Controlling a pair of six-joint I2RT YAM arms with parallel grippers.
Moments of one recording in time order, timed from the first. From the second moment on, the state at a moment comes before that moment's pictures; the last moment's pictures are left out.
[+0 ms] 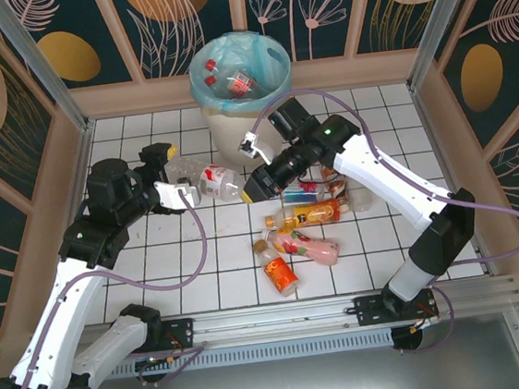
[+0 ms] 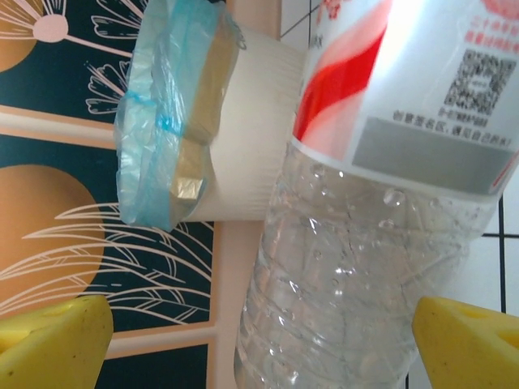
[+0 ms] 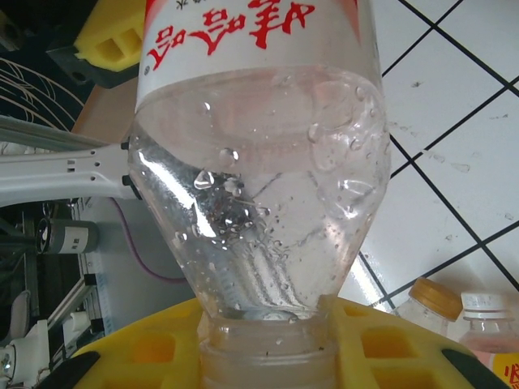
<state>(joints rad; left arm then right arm) -0.35 0.90 1.05 -0.57 0.22 1.33 0.72 1.59 1.63 -1.04 -0.78 0.08</state>
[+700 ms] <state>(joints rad) -0.35 0.90 1.07 -0.60 0.18 1.38 0.72 1.56 1.66 -1.06 -0.84 0.07</state>
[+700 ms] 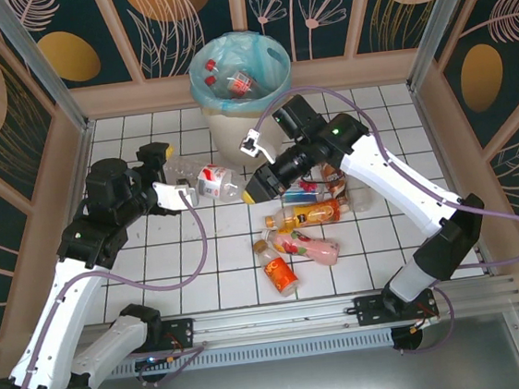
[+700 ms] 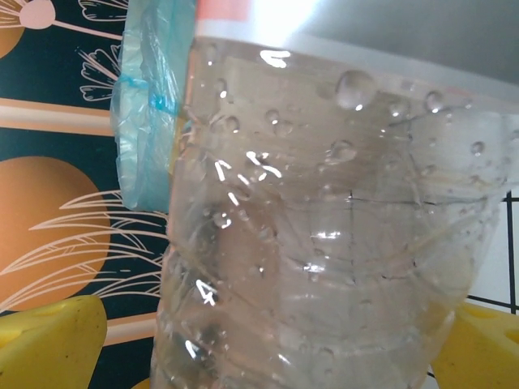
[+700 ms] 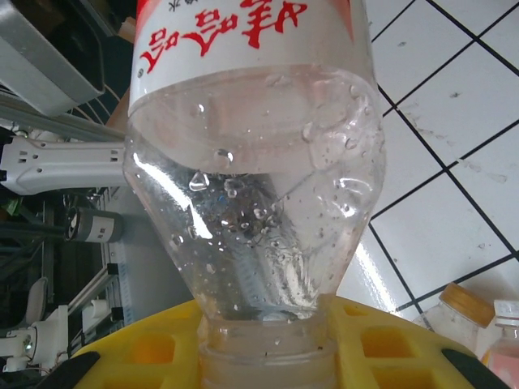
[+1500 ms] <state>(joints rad) -0.35 0.86 1.02 -0.51 0.21 1.23 0.69 1.51 1.69 -1.03 -0.81 0.08</state>
